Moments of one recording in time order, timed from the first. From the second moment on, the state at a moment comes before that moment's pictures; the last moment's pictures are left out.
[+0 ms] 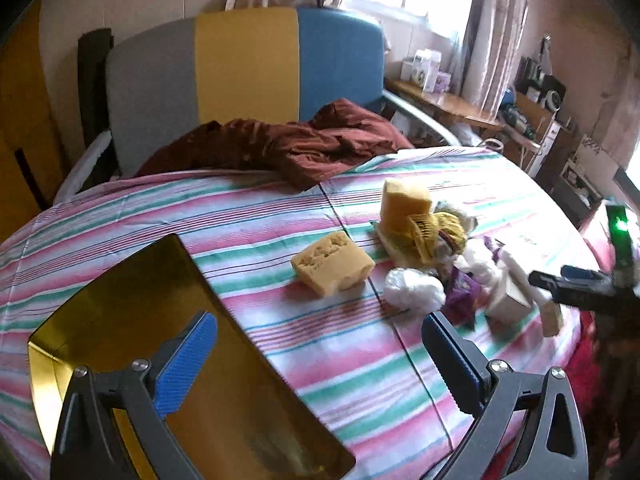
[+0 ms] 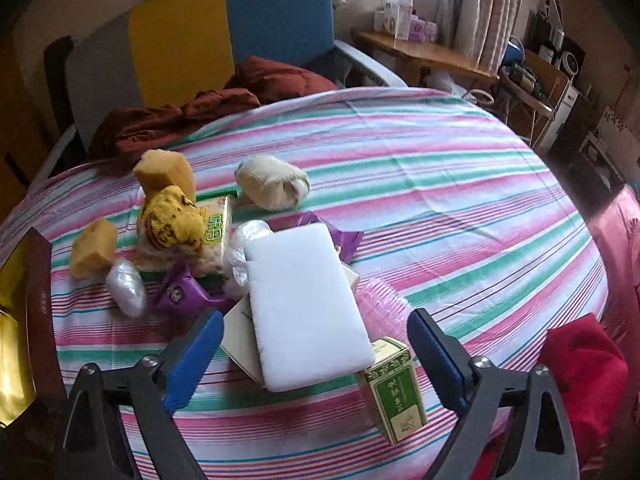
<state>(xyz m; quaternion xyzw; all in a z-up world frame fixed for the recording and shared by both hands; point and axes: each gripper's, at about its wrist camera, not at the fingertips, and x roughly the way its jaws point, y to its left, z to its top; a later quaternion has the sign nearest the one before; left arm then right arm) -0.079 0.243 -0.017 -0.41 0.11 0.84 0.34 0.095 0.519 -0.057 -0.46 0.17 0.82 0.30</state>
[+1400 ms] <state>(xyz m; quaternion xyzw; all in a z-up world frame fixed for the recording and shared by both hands) -0.157 0.318 -0.077 -0.52 0.08 0.80 0.31 0.090 0.507 -0.046 -0.38 0.18 0.88 0.22</state>
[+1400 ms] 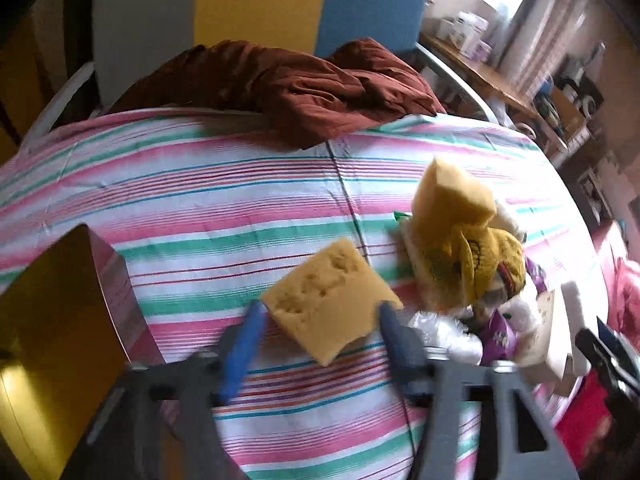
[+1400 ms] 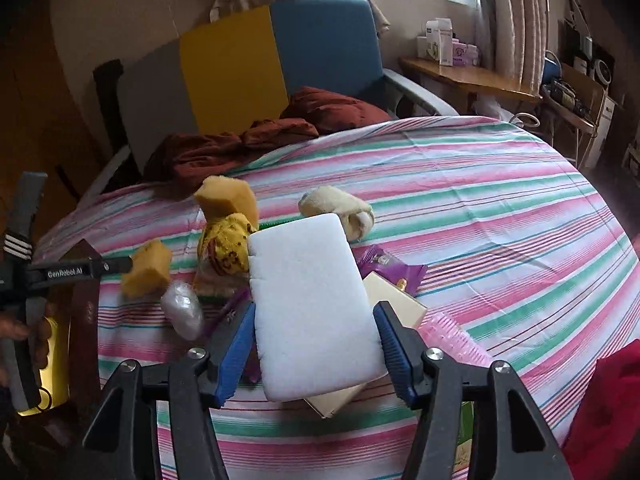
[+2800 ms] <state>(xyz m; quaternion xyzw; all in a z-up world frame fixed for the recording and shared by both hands) -0.152 0.350 -0.094 -0.54 0.10 0.78 0.30 0.090 0.493 -0.035 -0.36 0.16 0.90 0.19</state>
